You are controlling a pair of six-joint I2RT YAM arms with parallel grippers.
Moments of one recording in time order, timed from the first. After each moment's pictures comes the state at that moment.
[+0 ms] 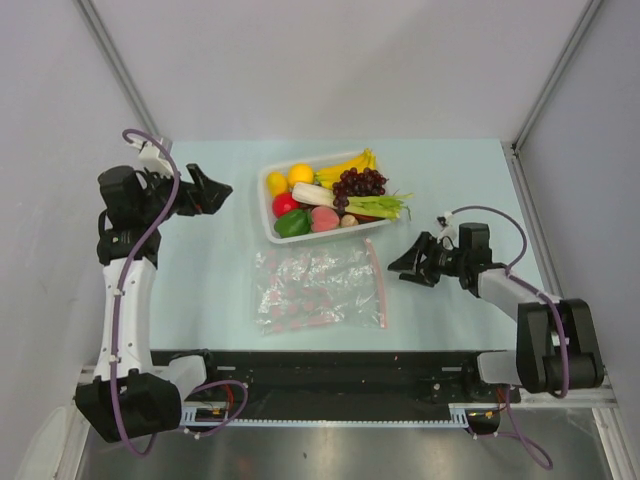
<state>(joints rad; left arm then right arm) 0.20 1.07 1.12 -0.37 0.66 -0.18 0.07 1.27 0.53 0.02 -0.81 0.64</state>
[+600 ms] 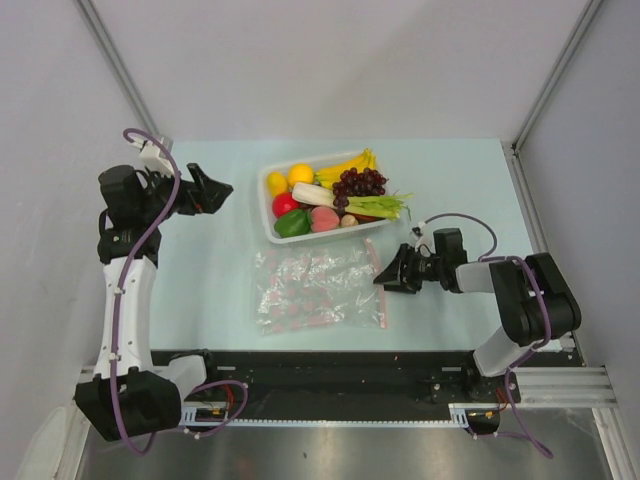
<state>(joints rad) 0.20 1.08 1.12 -0.34 0.68 -0.18 0.20 1.60 0.53 0.24 -0.83 0.66</state>
